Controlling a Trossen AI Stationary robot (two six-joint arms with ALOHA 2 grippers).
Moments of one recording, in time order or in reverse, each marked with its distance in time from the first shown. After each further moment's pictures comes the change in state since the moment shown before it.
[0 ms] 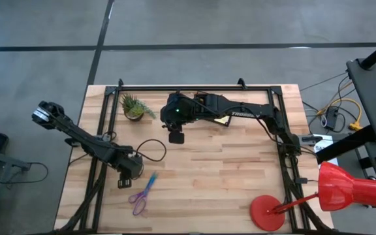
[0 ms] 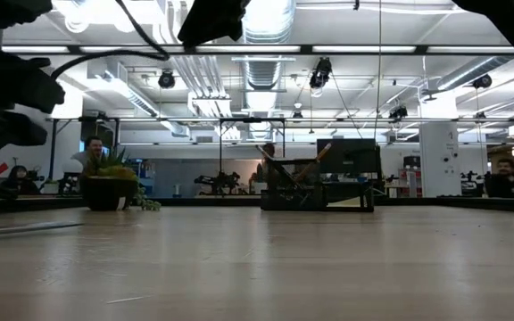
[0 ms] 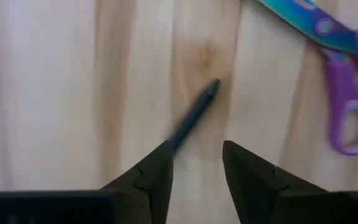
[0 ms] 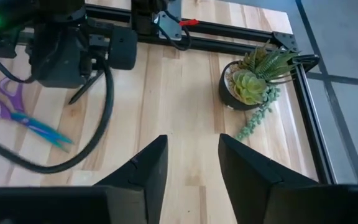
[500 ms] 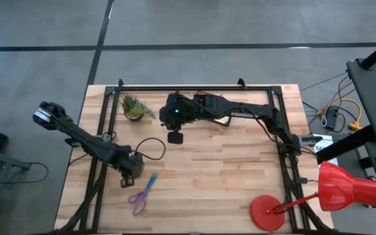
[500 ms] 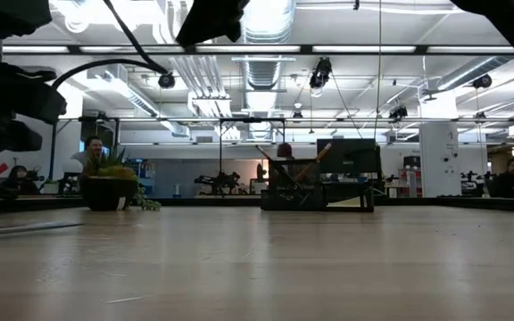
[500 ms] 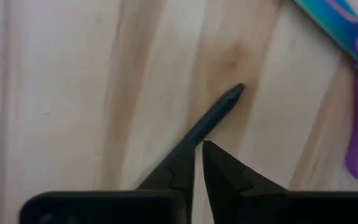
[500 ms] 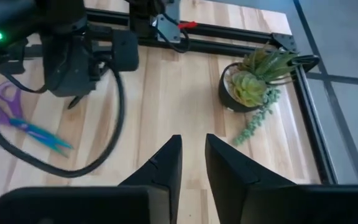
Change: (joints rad) left arm 0.000 0.027 -0.021 0.022 -0.028 -0.127; right arm 0.007 0.007 0.001 0.016 0.000 0.015
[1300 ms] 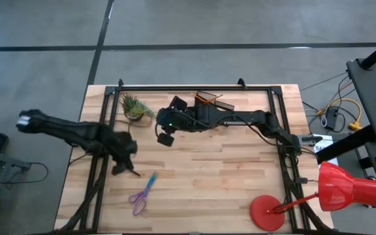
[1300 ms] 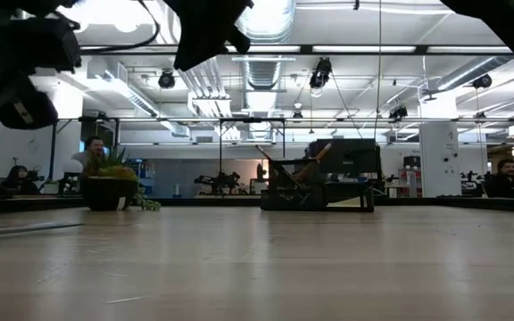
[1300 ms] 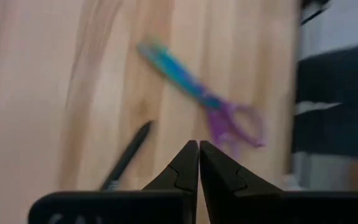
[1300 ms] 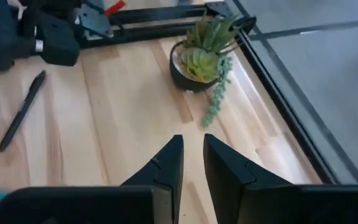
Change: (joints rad) left arm 0.324 -0.451 -0.033 -0.002 0.359 0.226; right arm 0.054 0.073 -0.004 0.035 0.335 0.275
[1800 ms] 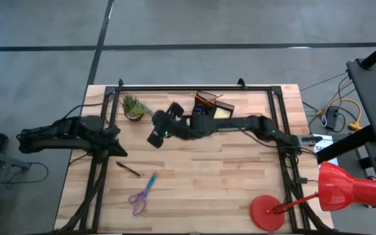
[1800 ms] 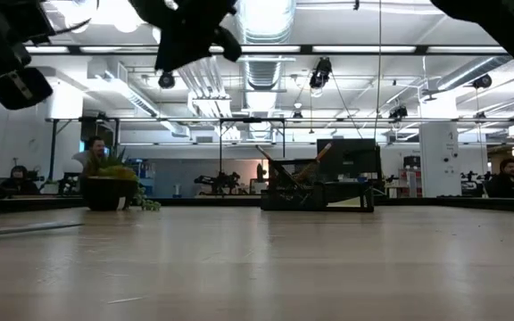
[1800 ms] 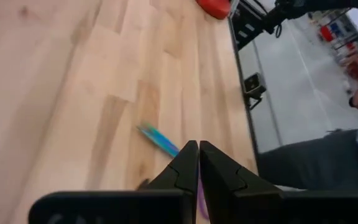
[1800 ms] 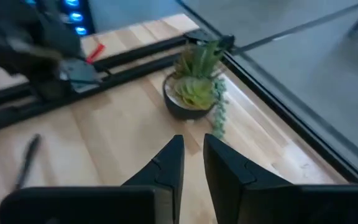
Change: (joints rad) left arm 0.245 -0.450 -0.045 -0.074 0.050 0.066; right arm 0.040 0.070 0.006 0.167 0.144 0.182
